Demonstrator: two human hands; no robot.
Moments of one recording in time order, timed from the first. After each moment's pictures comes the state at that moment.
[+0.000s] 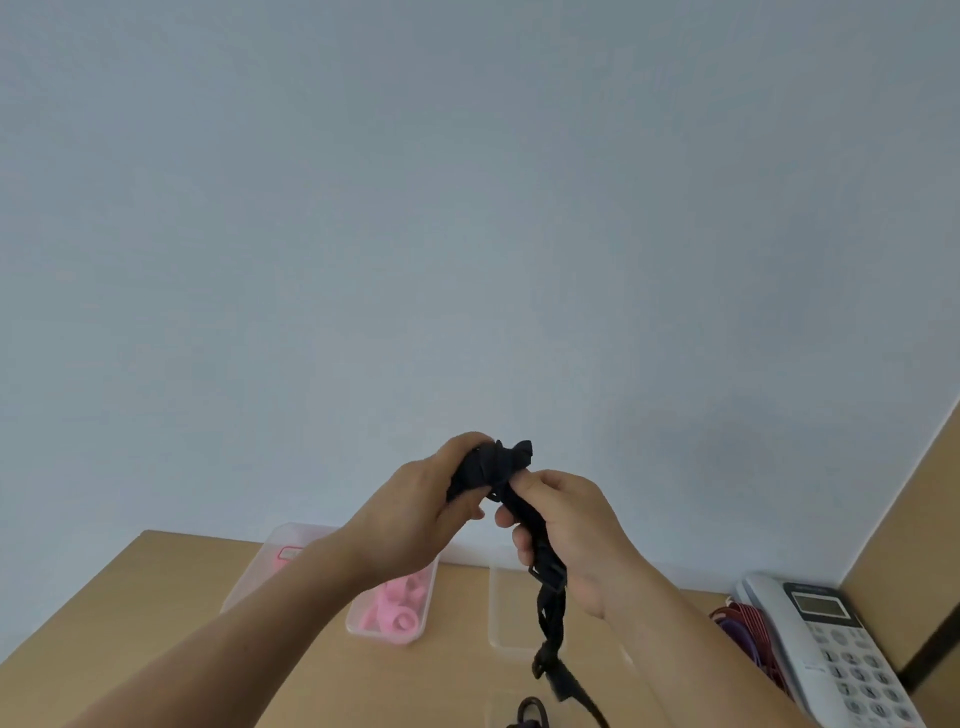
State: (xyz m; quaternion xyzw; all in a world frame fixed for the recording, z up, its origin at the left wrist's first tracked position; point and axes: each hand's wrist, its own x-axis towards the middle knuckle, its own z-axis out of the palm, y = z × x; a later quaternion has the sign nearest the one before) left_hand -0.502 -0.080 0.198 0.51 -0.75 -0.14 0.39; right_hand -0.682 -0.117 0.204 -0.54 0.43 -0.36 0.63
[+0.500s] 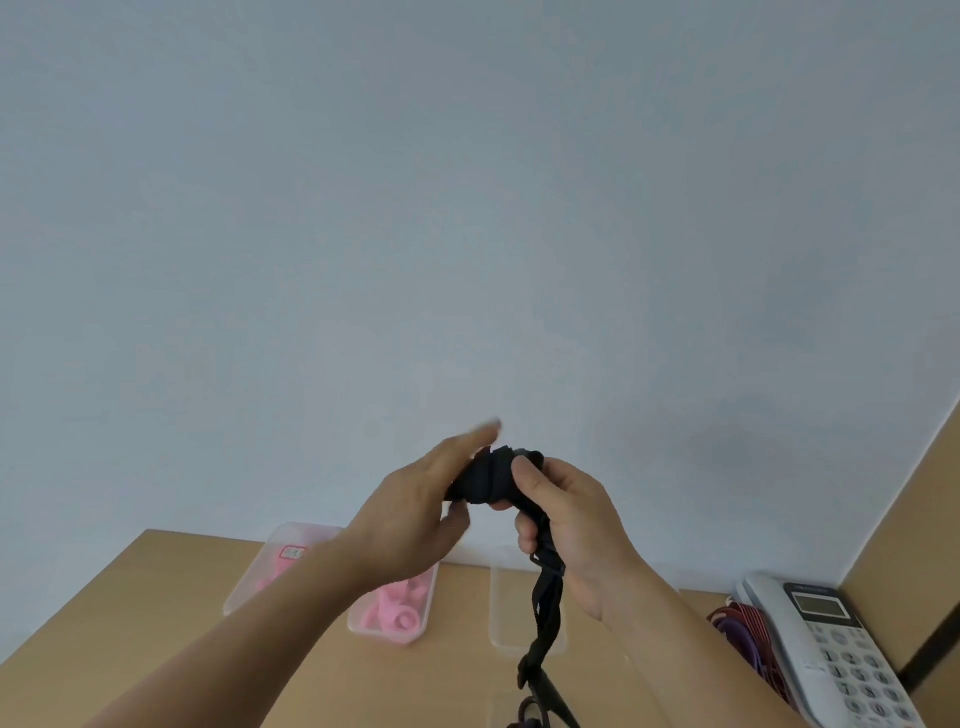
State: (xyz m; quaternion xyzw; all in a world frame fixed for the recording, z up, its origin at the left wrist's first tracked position) left_hand -0.490 -0.090 0.181 0.46 -0.79 0.00 0.41; right_hand -0.681 -0.113 0.201 -0.56 0.37 -0.42 0.61
